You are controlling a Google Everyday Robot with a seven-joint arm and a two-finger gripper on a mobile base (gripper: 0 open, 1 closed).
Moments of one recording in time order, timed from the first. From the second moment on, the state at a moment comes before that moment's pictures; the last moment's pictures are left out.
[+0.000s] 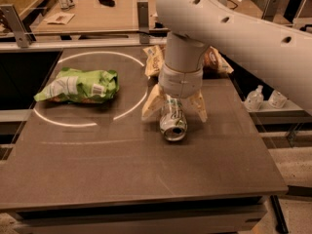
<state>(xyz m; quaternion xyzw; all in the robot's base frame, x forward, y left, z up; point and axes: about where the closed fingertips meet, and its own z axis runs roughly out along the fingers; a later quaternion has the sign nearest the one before) 0.512 -0.057 0.835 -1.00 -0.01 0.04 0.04</state>
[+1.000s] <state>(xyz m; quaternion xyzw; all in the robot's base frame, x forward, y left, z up) 0.508 -0.047 0.830 -0.99 0.02 0.10 0.07</state>
